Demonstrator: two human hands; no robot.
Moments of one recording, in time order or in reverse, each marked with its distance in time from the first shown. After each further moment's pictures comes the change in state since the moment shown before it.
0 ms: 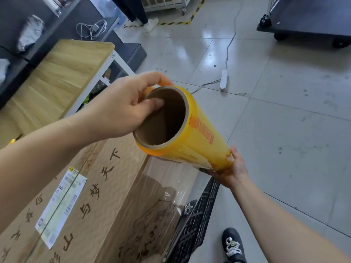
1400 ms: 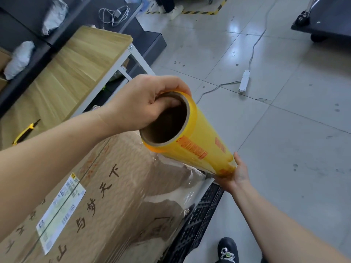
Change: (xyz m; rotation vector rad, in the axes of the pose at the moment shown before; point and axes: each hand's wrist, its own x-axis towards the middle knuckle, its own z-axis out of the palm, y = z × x) left_hand 0.061 -0.021 -0.010 0.157 0.077 0.093; right_hand 0.047 -0.026 0.023 -0.028 -0.021 0.101
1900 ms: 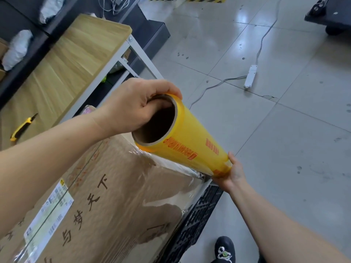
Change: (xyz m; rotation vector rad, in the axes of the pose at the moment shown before) left_hand 0.018 -0.034 0.010 0.050 0.019 -0.056; right_hand 0.027 -0.010 0.010 -0.062 0.061 0.089
